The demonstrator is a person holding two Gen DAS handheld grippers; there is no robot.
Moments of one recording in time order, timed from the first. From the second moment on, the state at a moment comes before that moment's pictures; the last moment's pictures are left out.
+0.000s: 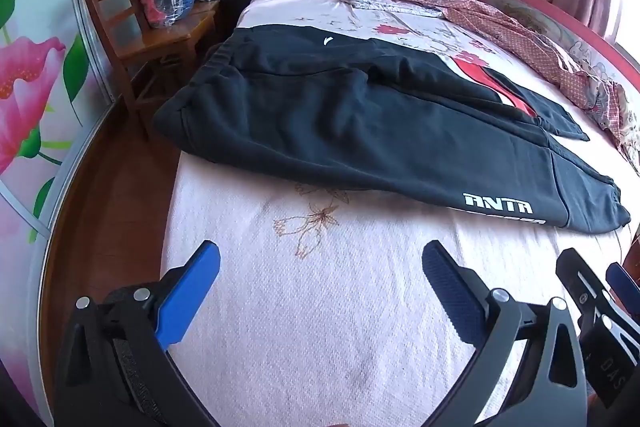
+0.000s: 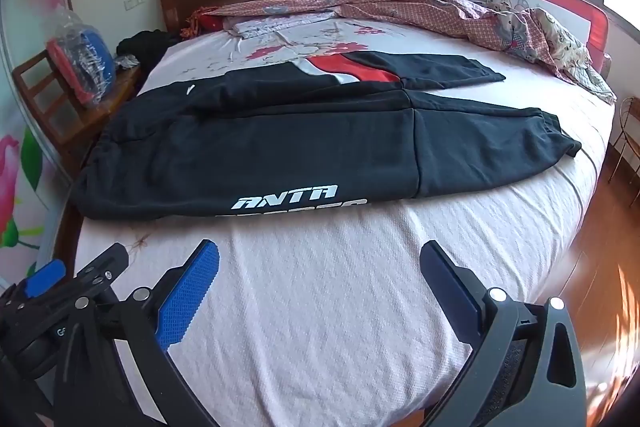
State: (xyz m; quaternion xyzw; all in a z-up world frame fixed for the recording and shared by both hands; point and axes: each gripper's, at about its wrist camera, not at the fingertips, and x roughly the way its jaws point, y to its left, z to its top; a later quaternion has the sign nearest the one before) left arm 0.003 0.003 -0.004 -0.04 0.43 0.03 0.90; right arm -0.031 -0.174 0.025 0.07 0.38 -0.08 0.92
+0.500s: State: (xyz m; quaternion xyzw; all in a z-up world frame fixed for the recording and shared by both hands) left arm 0.003 0.007 -0.003 -0.04 0.42 0.03 0.90; right arm -0.030 -0.174 0.023 0.07 0.38 -0.09 0.92
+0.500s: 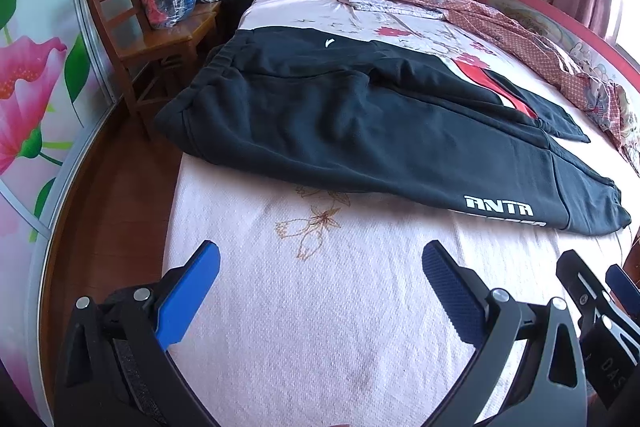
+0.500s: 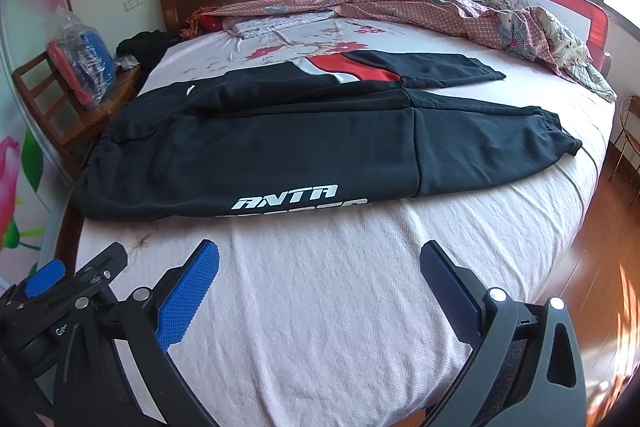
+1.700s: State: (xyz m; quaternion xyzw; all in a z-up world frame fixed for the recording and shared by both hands) left arm 0.008 0.011 -0.007 -0.01 0.43 0.06 0.90; right arm -0.020 -0.192 0.018 0.08 0.40 -0.12 0.91
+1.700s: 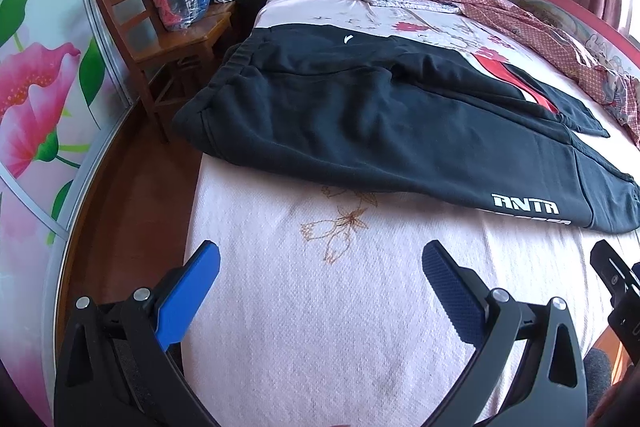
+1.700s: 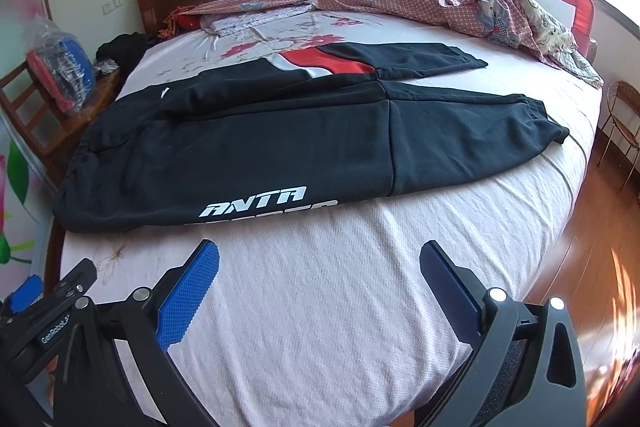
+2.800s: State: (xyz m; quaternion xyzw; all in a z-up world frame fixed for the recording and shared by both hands) left arm 0.008 0.010 -0.007 -0.02 0.43 0.06 0.90; right arm -0.021 -0.191 0.018 0.08 0.40 -0.11 0.91
